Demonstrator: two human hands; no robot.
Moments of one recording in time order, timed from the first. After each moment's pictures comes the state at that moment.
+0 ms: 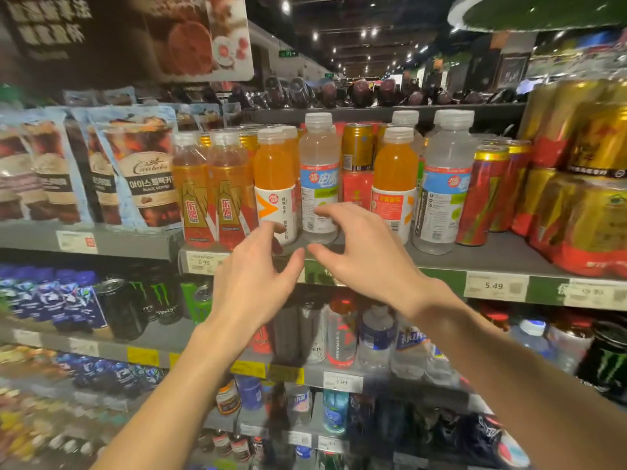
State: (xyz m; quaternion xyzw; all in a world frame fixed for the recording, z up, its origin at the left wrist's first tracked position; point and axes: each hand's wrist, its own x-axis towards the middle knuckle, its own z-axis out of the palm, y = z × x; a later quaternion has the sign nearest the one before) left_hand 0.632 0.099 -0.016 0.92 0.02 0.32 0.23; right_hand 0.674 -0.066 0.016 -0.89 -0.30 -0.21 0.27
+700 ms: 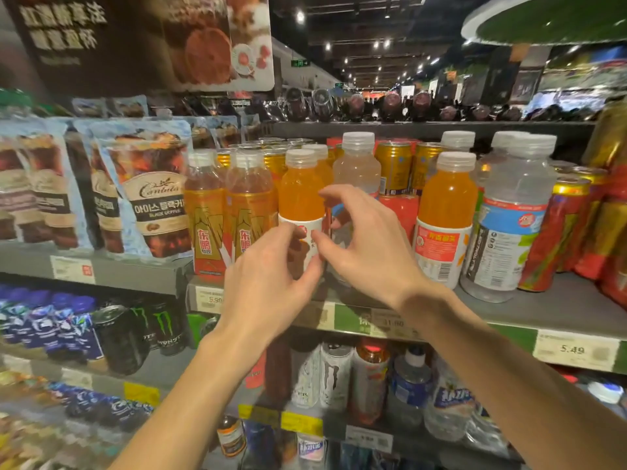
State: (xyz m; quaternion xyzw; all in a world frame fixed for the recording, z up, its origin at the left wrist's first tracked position) left_hand 0.684 0.130 0.003 0.89 0.00 0.37 0.25; right_hand 0.736 -0.014 0.036 -0.83 -0.33 -0.28 0.34
